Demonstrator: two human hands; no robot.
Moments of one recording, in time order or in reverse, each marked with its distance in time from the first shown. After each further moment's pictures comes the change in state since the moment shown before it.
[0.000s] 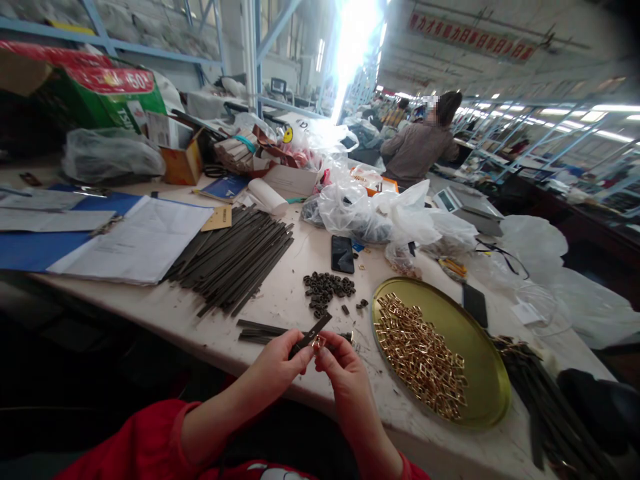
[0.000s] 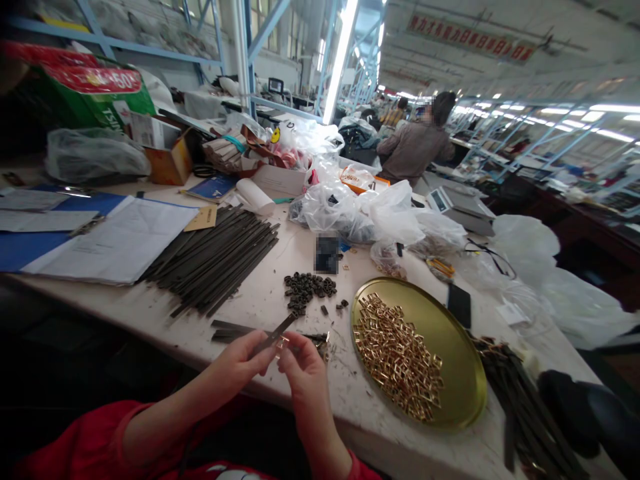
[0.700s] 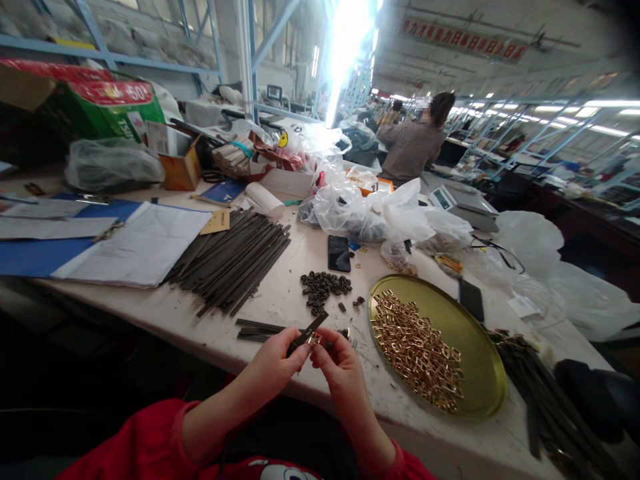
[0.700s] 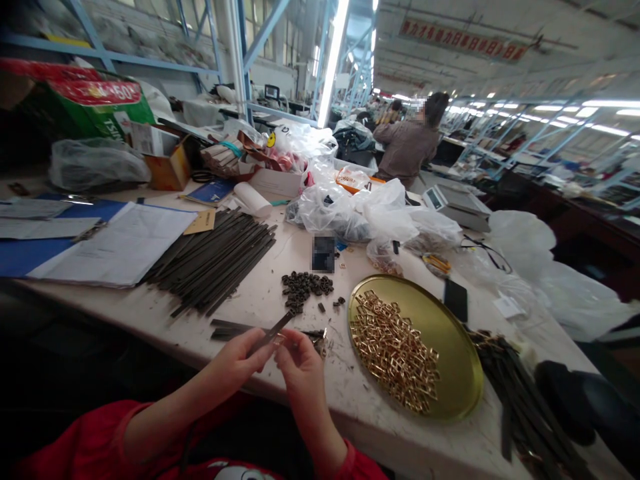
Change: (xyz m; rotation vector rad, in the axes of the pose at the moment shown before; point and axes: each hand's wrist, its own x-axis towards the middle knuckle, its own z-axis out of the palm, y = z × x) left_hand -0.003 0.002 0.005 0.104 0.026 0.047; right_hand 0.001 0.006 -0.005 -0.037 -0.027 -0.119
